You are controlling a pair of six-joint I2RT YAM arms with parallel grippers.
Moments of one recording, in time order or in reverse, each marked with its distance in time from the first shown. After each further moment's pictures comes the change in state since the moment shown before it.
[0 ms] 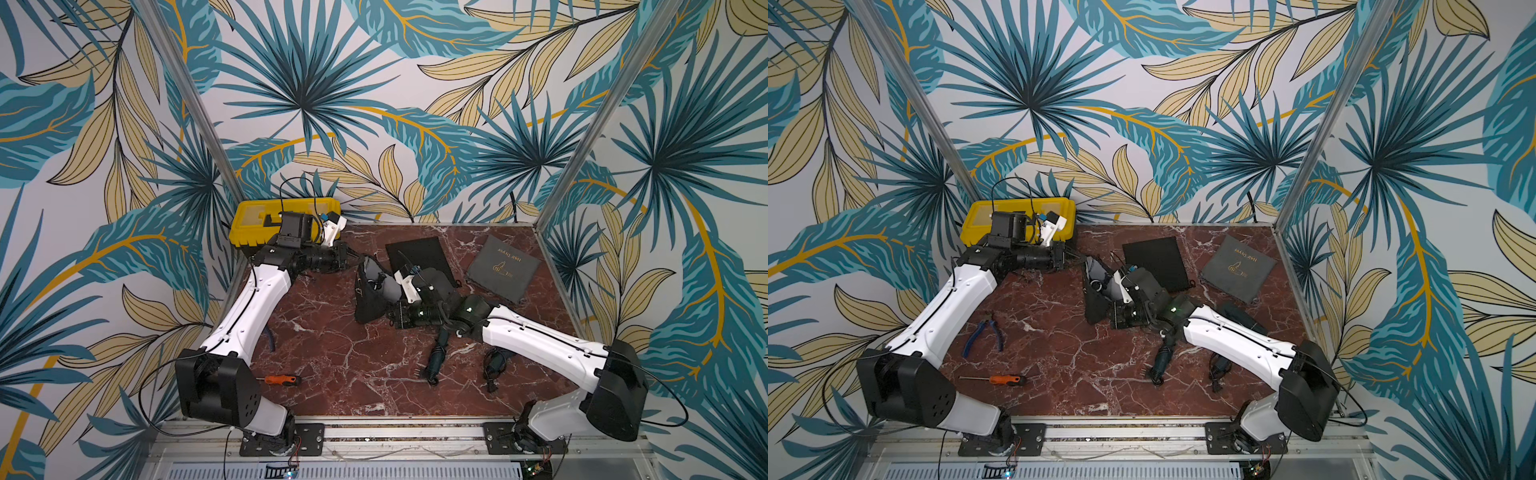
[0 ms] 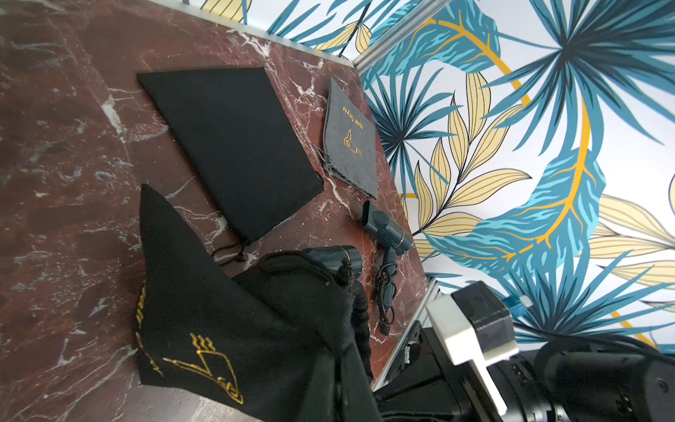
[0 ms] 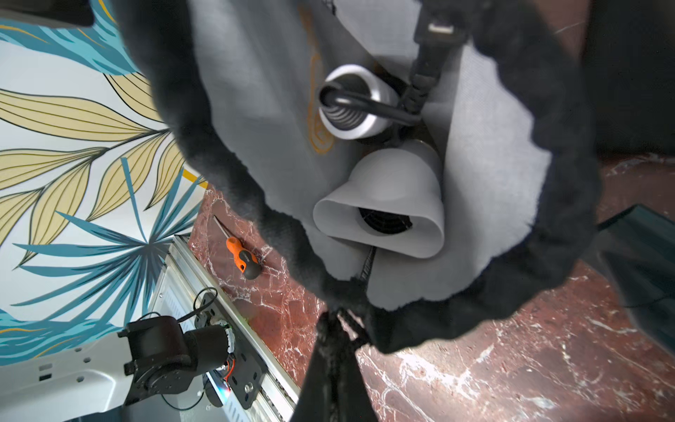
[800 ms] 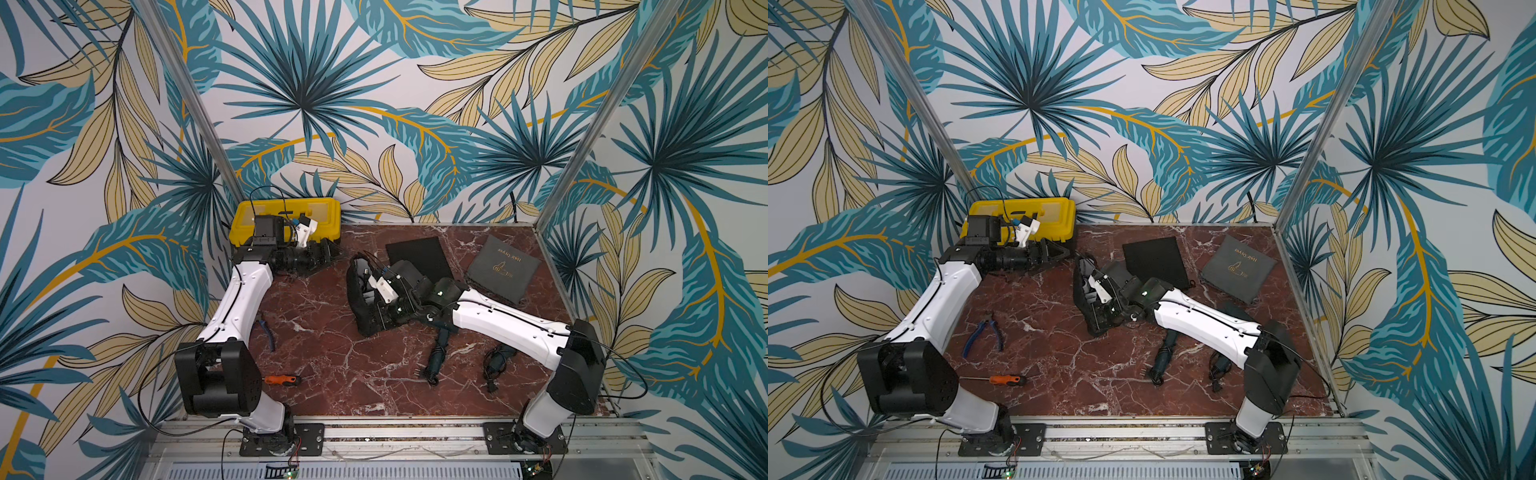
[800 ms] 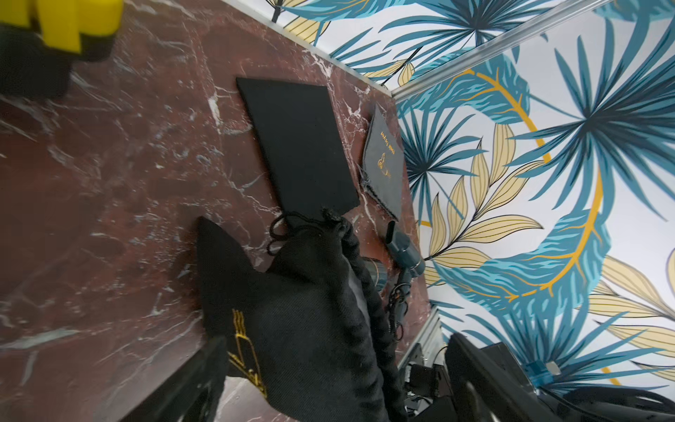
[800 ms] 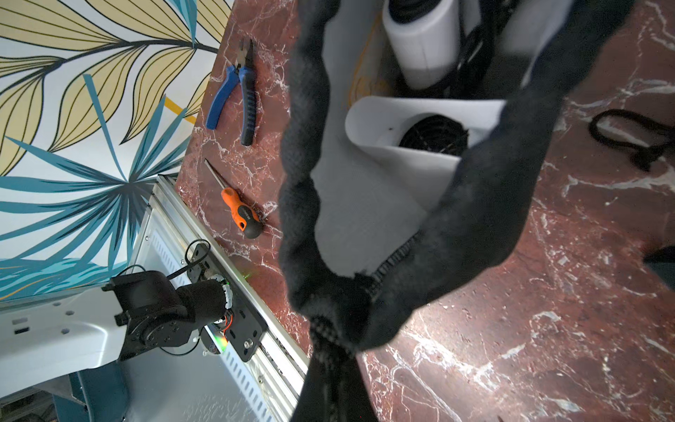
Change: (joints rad) left arm 0.201 0.042 0.015 -0.094 0.045 0.093; right arm 0.059 0.214 0.265 -0.228 -0.083 -0.097
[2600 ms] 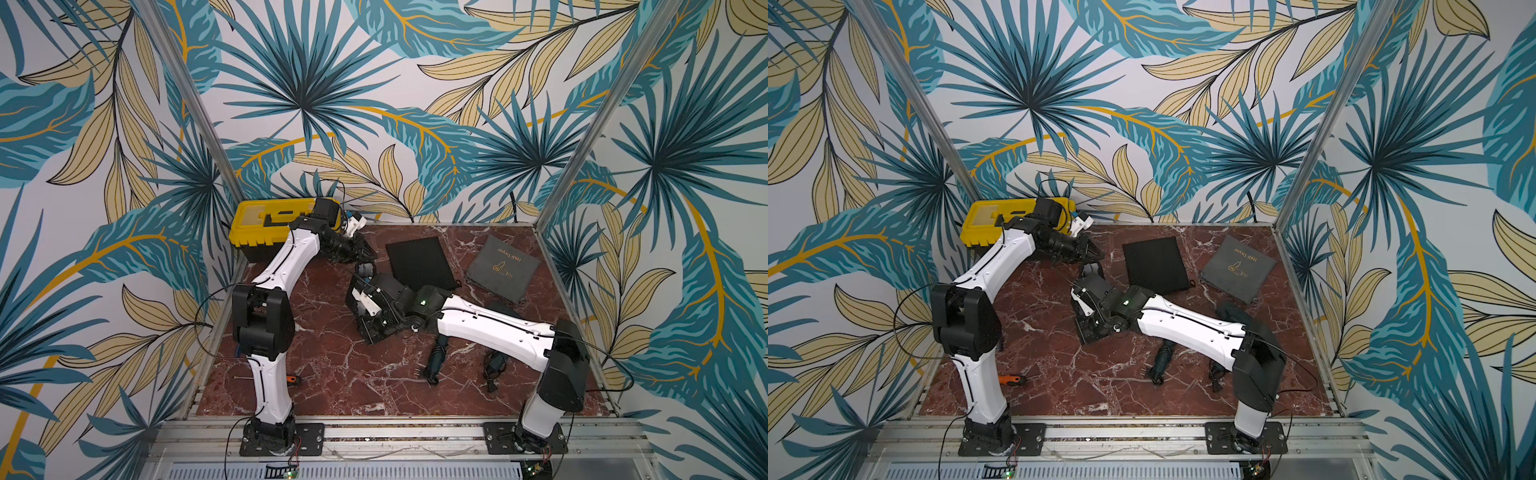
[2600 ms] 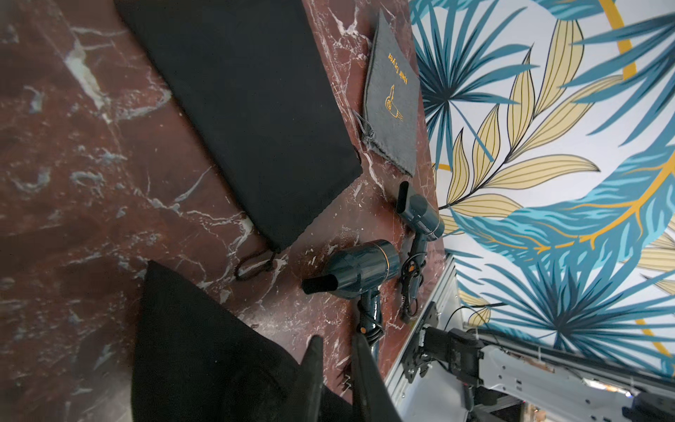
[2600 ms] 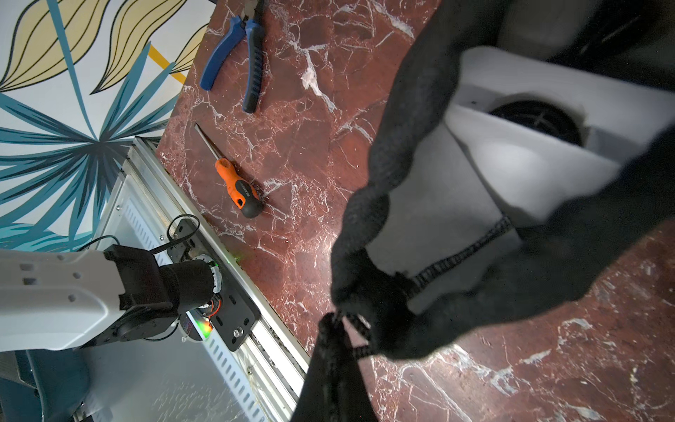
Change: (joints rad) left arm -0.252 0.439 0.407 -0.200 -0.048 0.074; right arm 0.105 0.067 0.079 -0.057 0.082 -0.039
